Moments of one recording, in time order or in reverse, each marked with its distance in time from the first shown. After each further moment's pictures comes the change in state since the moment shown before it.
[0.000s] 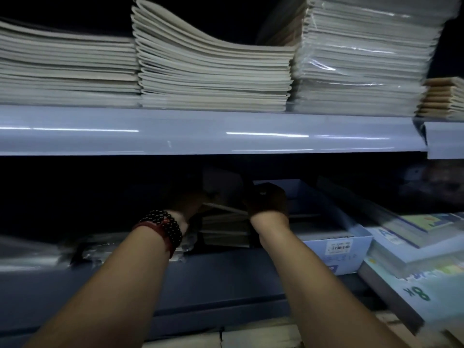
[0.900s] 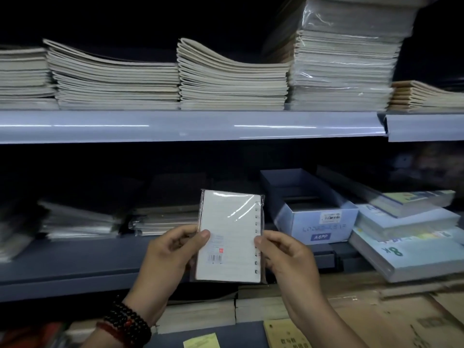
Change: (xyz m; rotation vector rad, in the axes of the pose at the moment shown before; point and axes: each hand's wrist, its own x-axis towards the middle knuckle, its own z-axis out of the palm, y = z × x) left_hand -0.158 -0.067 -0.071 -0.118 -0.058 0.189; right_hand -0.176 0.032 -0.060 0.696 -0.235 0.139
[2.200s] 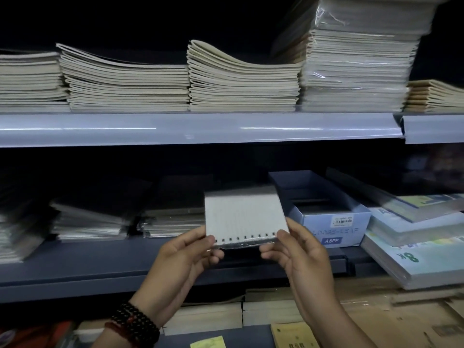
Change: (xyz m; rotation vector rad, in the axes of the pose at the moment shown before) left_hand 0.010 -0.004 -0.005 -0.345 -0.071 -0.189; right_hand 0.011 -0.001 0.003 0.150 0.004 -0.086
